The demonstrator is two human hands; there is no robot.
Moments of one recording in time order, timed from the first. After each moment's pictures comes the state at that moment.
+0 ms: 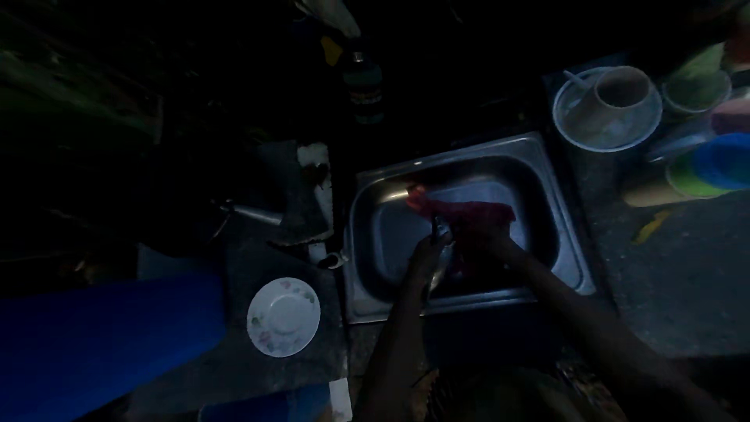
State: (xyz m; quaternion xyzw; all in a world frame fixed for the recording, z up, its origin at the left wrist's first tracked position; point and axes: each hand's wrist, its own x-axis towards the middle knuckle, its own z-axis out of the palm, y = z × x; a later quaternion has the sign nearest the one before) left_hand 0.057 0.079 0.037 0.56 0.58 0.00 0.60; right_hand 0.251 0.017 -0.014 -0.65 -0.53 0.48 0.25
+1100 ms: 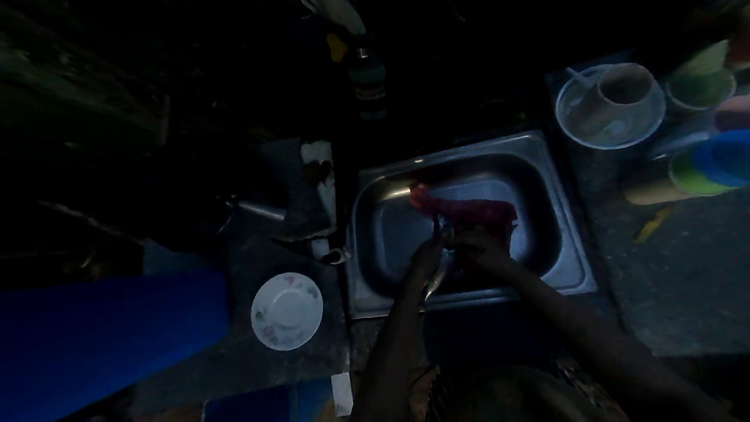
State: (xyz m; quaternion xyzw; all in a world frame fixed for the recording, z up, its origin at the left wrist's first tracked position) left_hand 0.049 0.069 0.029 0.54 0.57 -0.01 0.61; right_hand 0.217 -0.005 0.018 -0.57 -0.53 0.53 0.33
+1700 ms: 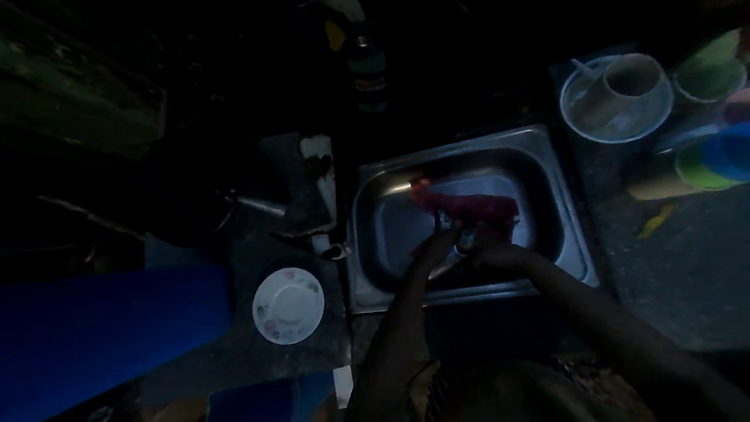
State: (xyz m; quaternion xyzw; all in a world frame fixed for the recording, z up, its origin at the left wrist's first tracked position) left_hand 0.066 0.078 0.047 0.63 0.50 -0.08 0.59; right_hand 0.228 0.003 0.056 -0.55 -0.41 0.72 0.13
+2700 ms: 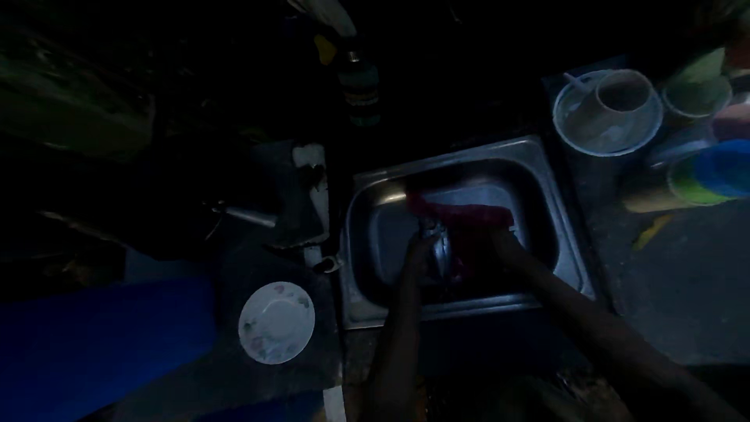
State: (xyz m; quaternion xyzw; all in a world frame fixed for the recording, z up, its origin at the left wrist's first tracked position) left_hand 0.064 0.094 0.001 0.42 0.64 0.10 0.64; right_hand 0.262 0.008 0.002 -0.72 -0.56 0.41 0.07
